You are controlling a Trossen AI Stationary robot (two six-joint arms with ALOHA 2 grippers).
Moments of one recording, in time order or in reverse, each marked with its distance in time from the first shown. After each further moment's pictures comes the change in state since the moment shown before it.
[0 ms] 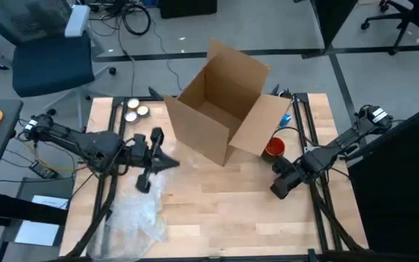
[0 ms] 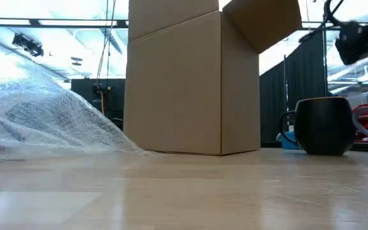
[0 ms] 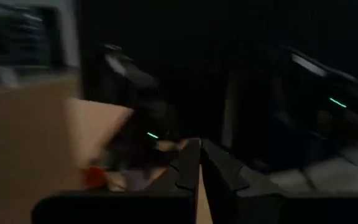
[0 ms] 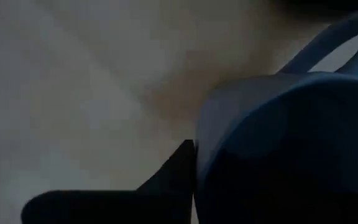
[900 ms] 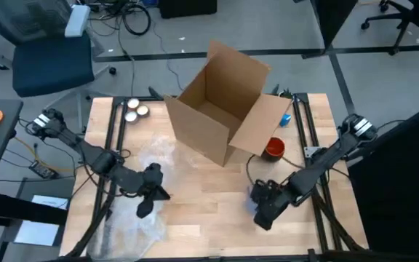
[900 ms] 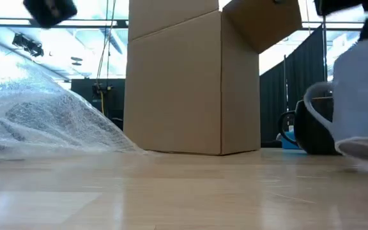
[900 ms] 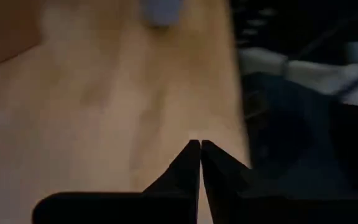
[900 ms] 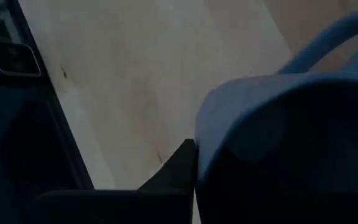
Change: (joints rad) left arm -0.202 0.125 -0.028 -0.599 -0.171 -0.677; right arm 0.088 0.401 0.350 0.216 0.041 -0.256
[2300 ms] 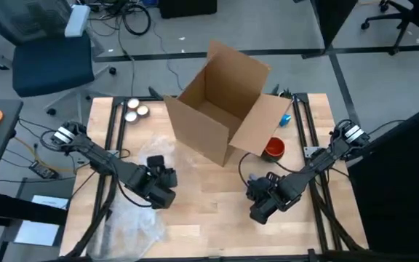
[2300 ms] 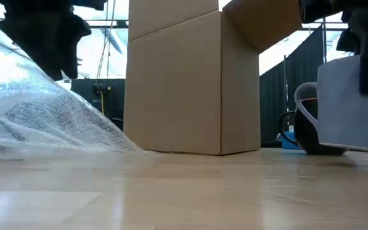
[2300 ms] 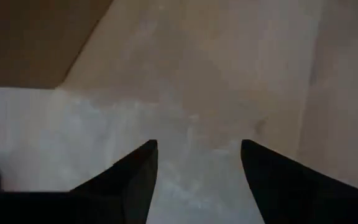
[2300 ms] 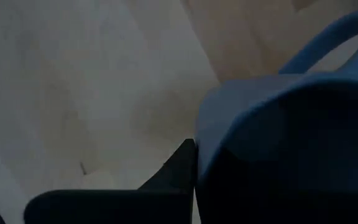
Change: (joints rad) left arm 0.067 0.440 0.291 -0.522 -0.141 0.118; right arm -0.037 0.075 0.076 -0.245 0.087 -0.020
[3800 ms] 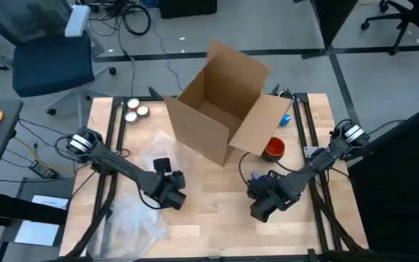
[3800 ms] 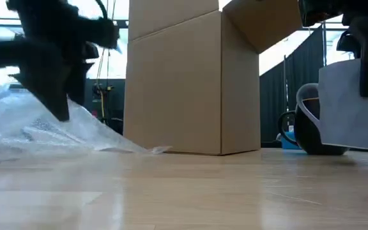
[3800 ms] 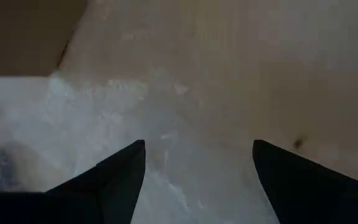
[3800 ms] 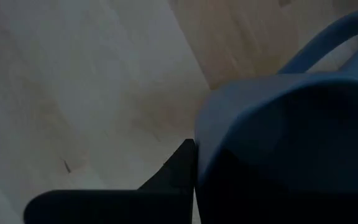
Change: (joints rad) left arm 0.040 0.238 0.000 -0.011 -0.064 0.015; right arm -0.010 -0.001 0.000 -0.023 0.004 -0.001
